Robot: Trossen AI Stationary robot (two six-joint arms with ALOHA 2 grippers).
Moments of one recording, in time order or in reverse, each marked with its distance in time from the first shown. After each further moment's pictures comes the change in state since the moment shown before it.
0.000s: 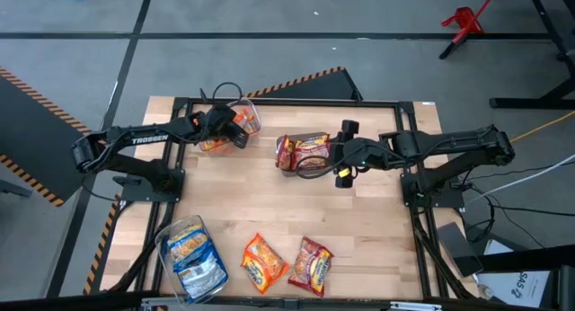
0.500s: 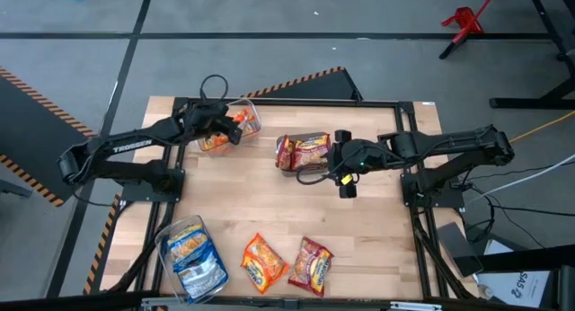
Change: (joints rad) left arm 0.000 -0.187 0.000 0.013 -0.020 0.098; right arm 0.000 0.011 0.000 0.004 -0.236 0.000
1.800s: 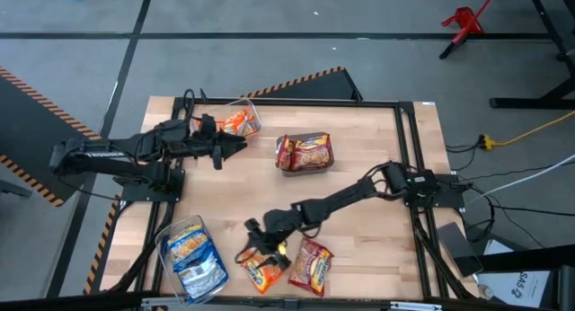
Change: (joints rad) left arm -0.438 -0.298 0.000 0.221 0.096 -0.266; right arm 0.183 0.973 0.301 1.055 -0.610 -0.102
